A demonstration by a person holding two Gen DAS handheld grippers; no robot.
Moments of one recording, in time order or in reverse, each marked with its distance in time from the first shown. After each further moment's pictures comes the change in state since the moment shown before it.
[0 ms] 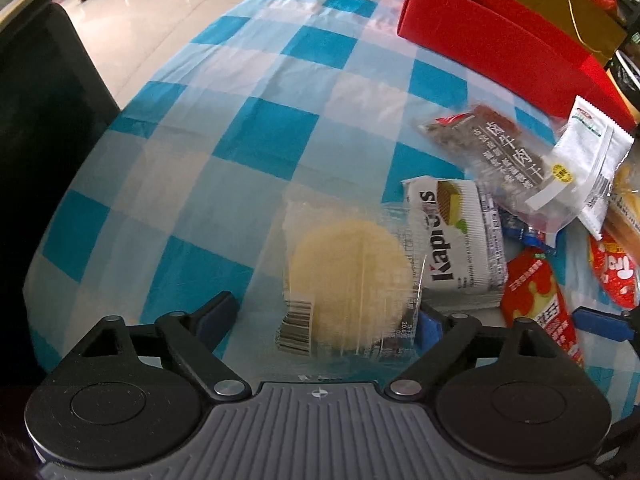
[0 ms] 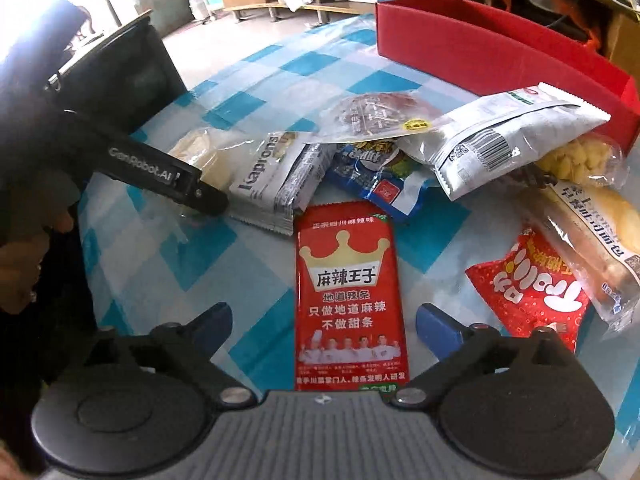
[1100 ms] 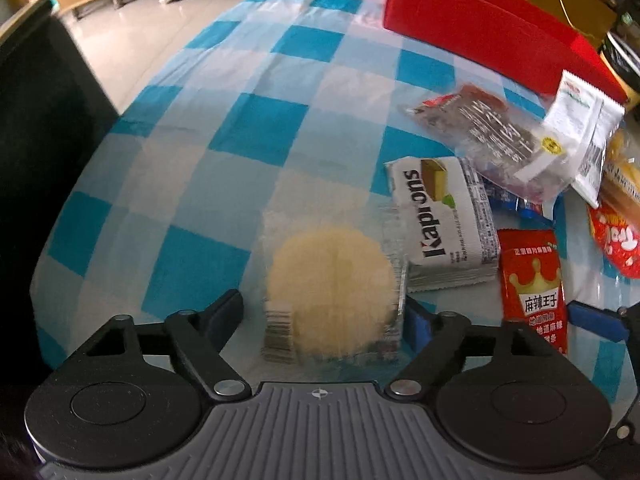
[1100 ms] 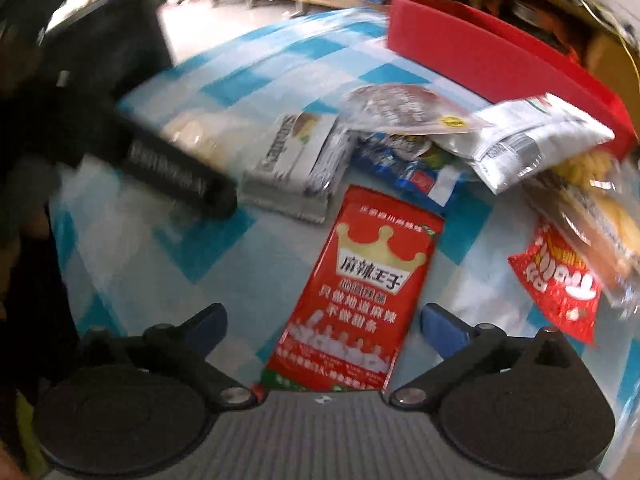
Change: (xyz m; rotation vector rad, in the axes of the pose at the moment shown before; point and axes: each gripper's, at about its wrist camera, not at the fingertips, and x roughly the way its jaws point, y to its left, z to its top) left arm -0.006 -0.008 -0.012 0.042 -0.020 0.024; right arm 0.019 0.044 0.005 -0.063 0.030 -0.183
